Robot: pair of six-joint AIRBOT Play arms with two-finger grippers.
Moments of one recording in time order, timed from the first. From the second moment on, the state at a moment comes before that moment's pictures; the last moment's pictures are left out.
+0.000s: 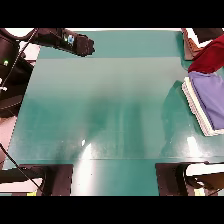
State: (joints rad) left arm -0.40 -1.42 1.88 1.22 -1.15 -1.48; right arm -0.61 -1.53 2.01 -0.91 1.08 1.44
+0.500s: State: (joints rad) left arm -0.40 -1.42 1.88 1.22 -1.18 -1.48; right arm -0.79 -1.26 1.66 -1.05 1.25 1.37
